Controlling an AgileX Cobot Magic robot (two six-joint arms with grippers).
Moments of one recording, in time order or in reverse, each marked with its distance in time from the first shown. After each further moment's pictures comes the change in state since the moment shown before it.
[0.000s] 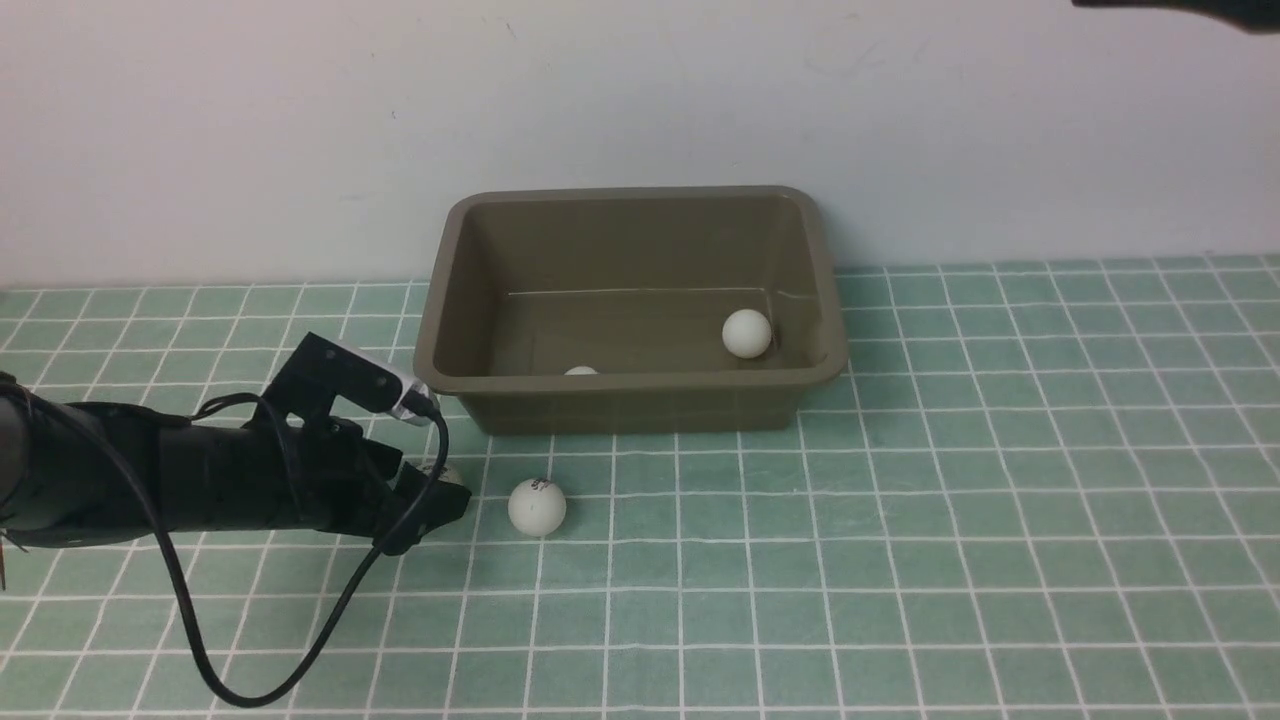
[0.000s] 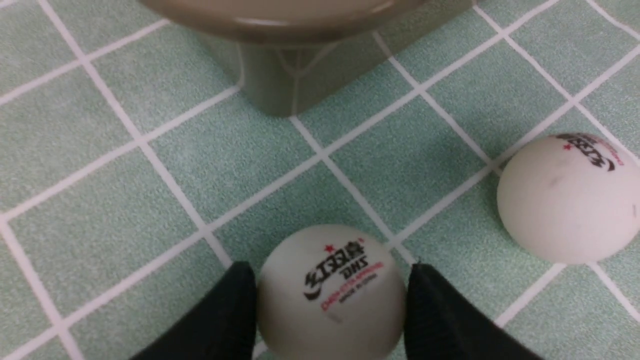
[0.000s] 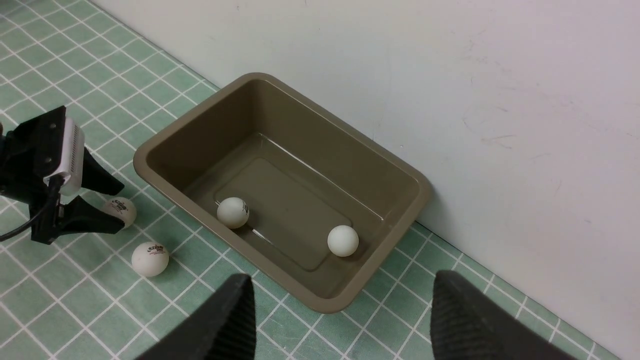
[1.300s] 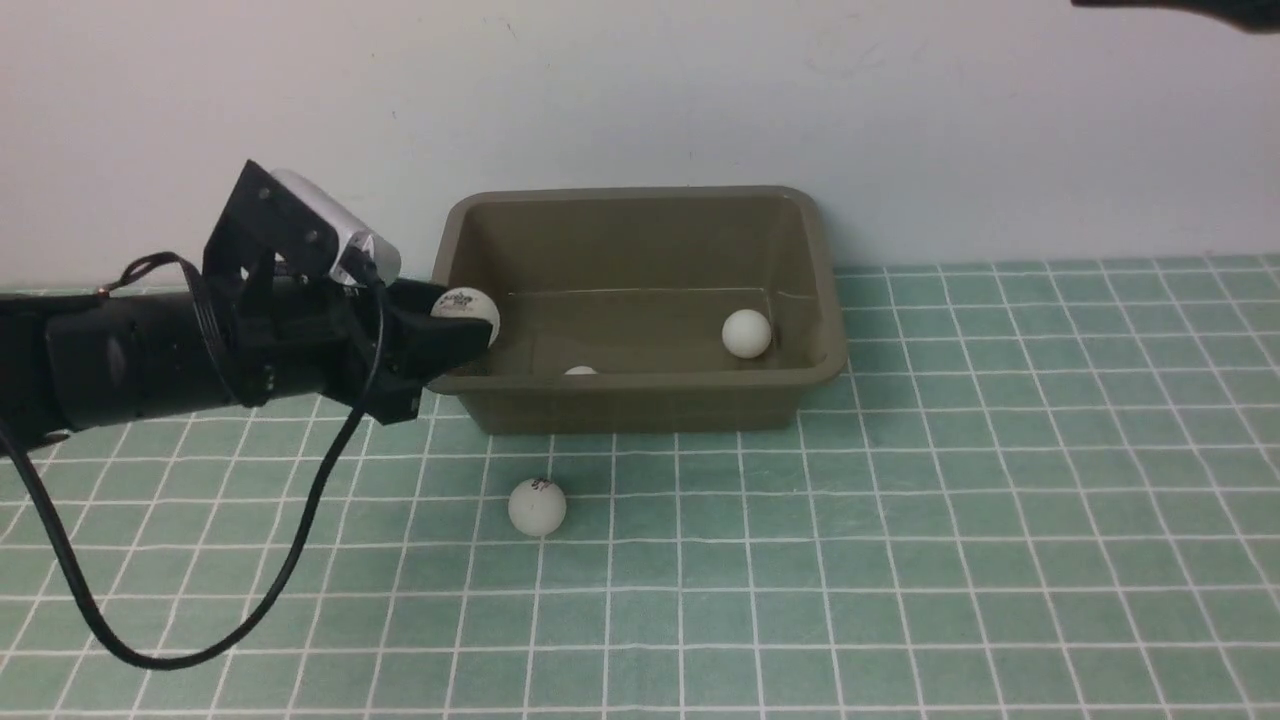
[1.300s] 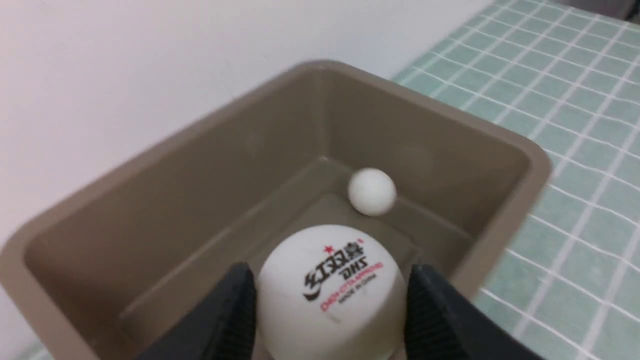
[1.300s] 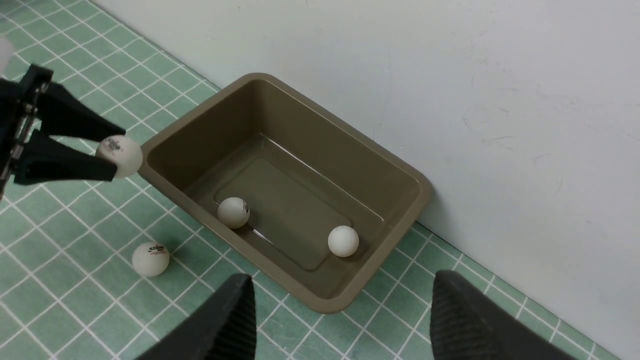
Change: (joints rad) right arm 0.000 0.000 0.000 0.010 -0.001 -0.001; left arm 0.000 -0.205 -0.178 0.030 0.257 -0.066
